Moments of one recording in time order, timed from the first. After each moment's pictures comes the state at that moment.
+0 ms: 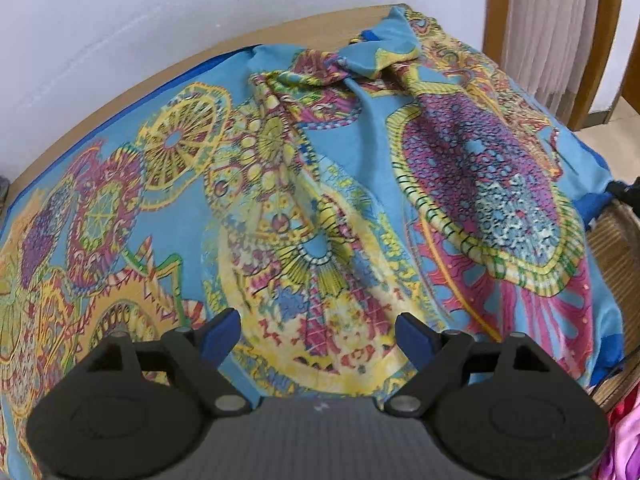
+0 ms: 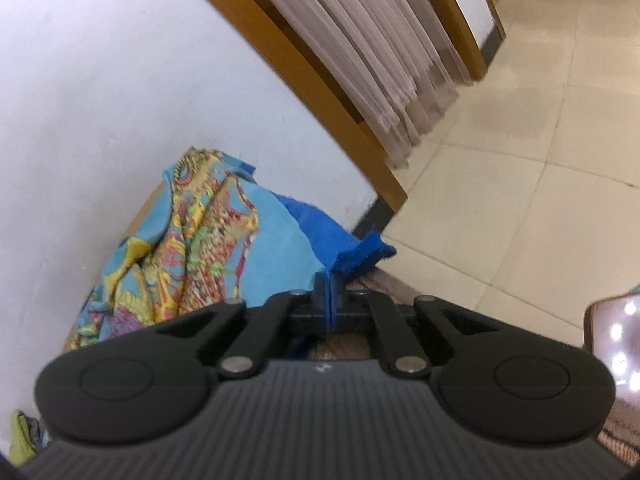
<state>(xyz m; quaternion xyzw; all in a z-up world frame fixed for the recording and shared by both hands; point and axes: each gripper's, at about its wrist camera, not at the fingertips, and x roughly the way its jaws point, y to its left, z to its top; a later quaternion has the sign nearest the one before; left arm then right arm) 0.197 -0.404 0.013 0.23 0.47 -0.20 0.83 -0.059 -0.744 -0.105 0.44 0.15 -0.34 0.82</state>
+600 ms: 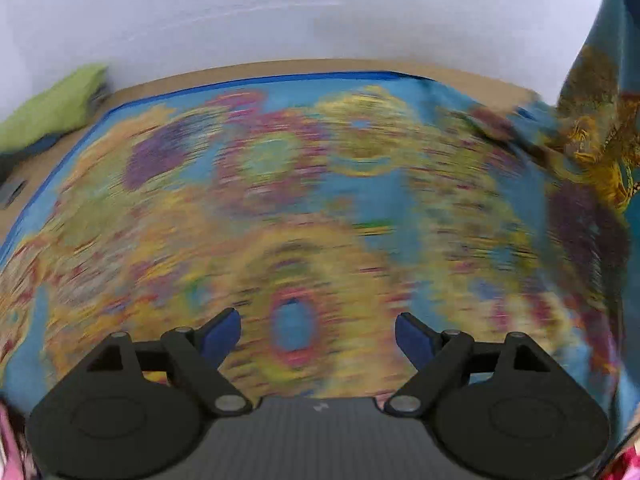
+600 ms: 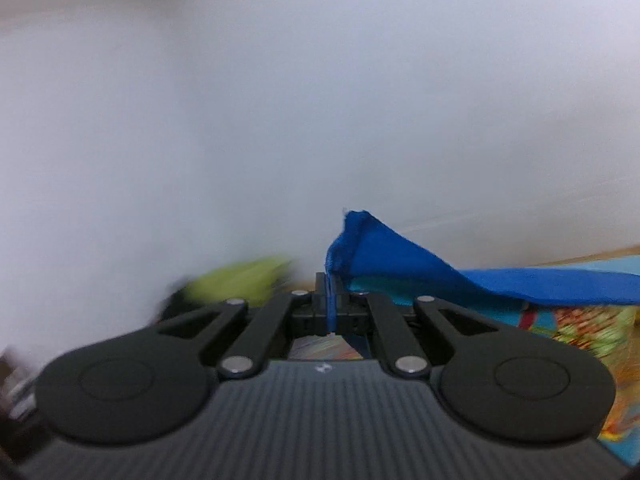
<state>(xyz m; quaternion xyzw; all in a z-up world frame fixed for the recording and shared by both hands) 0.211 -0.167 0.037 0.07 0.44 -0.08 0.89 0.057 -0.464 0.122 0.15 0.08 0.25 0.95</state>
